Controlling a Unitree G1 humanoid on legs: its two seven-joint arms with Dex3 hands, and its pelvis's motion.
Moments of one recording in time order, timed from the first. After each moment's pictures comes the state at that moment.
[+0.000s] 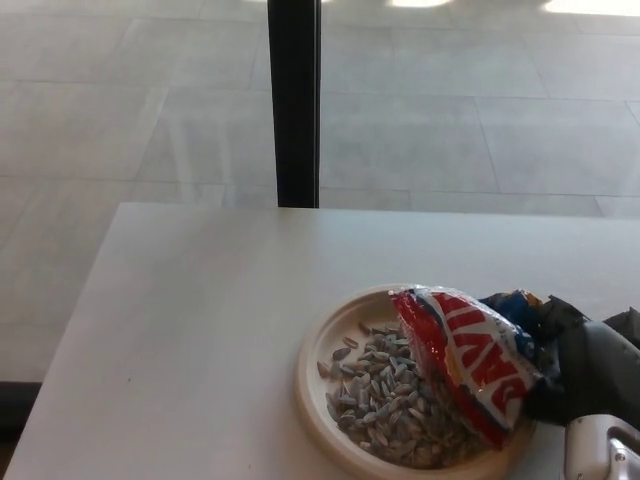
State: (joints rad) left_arm 0.22 0.62 0.52 1.31 -0.22 -0.20 -0.23; right_arm -0.26 -0.16 0.09 0.31 -0.65 0.24 -0.38
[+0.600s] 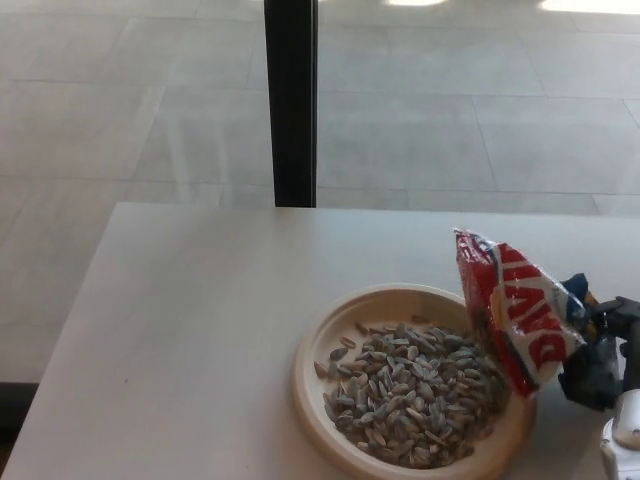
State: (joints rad) left_arm 0.22 0.61 0.53 1.31 -0.22 -0.20 -0.24; right_arm -0.33 -0.06 -0.24 0.22 -0.40 0.42 -0.26
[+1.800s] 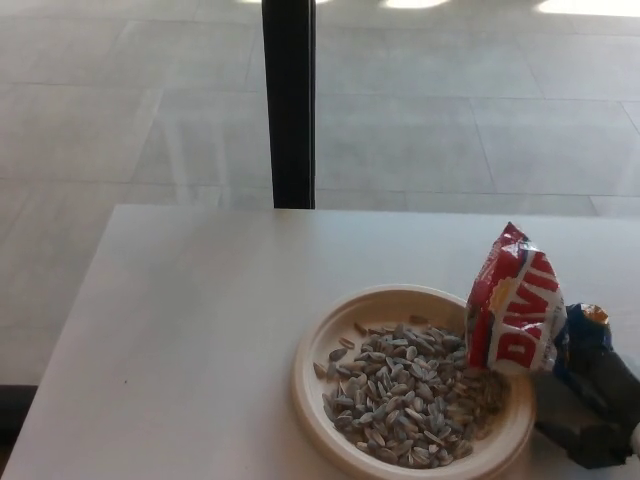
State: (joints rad) left_arm 0.24 0.61 0.51 1.31 -0.22 -0.20 -0.24; right_arm -0.24 -0.51 0.27 0.11 -0.37 0.55 0.13
